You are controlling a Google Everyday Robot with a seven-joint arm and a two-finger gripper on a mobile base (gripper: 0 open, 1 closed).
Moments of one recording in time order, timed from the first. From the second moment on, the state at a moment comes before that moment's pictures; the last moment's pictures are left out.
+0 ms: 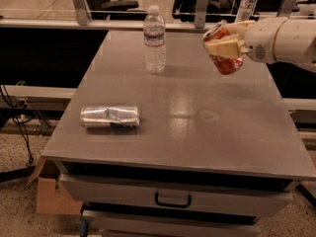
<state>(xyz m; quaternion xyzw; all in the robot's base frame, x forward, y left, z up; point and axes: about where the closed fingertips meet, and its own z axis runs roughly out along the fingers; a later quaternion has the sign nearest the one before) 0.649 -0.170 0.971 -0.38 0.71 0.11 0.58</state>
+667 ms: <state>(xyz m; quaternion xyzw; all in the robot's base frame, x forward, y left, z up) 0.643 -0.188 0.951 -0.27 0.71 0.18 0.62</state>
